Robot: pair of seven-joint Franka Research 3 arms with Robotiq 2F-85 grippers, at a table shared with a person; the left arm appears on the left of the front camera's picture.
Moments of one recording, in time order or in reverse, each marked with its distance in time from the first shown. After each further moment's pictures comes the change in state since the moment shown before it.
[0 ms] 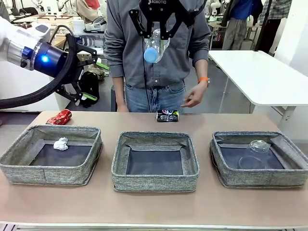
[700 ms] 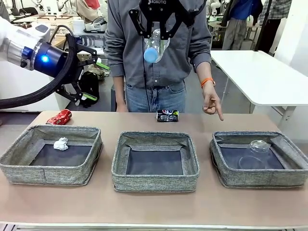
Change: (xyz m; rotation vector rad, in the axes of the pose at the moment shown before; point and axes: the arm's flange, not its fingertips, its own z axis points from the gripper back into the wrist) left arm 0.000 0.000 0.000 0.000 0.000 0.000; right arm 0.000 0.000 0.000 0.000 0.000 0.000
